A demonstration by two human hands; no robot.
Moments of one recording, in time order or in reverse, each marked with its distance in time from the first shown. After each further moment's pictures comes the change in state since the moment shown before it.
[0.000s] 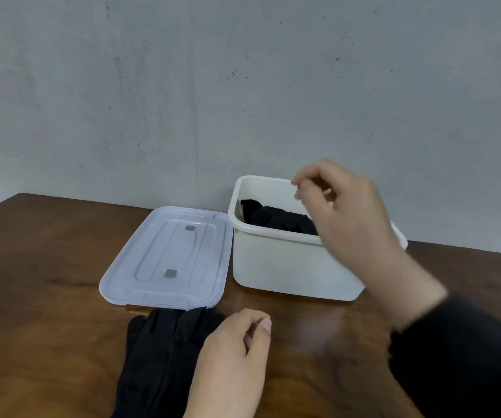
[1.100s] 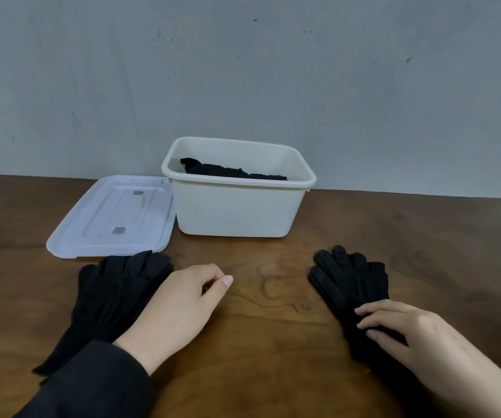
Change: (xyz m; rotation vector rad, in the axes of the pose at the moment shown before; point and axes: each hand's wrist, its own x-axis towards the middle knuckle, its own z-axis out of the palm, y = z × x) left_hand -0.028 0.006 0.002 0.243 -0.244 0.268; right_hand -0.247 0.083 -0.166 -0.516 -0.569 0.258
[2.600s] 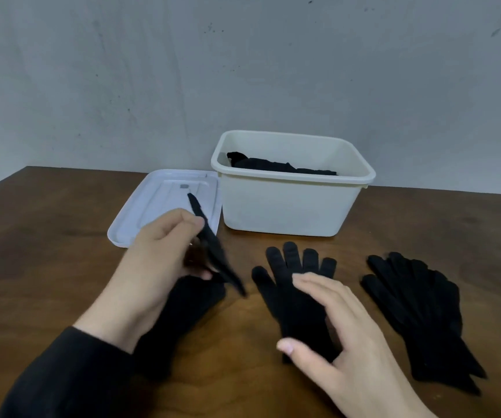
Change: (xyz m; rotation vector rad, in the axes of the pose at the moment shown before) left_hand -0.008 0.006 -0.080 -0.780 0.271 -0.262; right_hand 0.050 -0.135 0.054 0.462 0.220 -0.211
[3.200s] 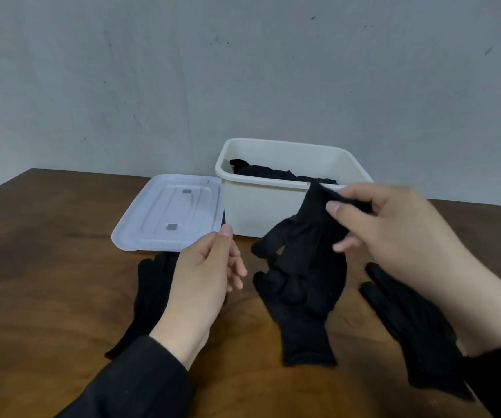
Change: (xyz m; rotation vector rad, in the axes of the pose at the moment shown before) left_hand -0.005 -0.025 0.041 0.017 0.083 0.048; right_hand 0.095 -0.037 -0.089 0.182 0.106 0.175
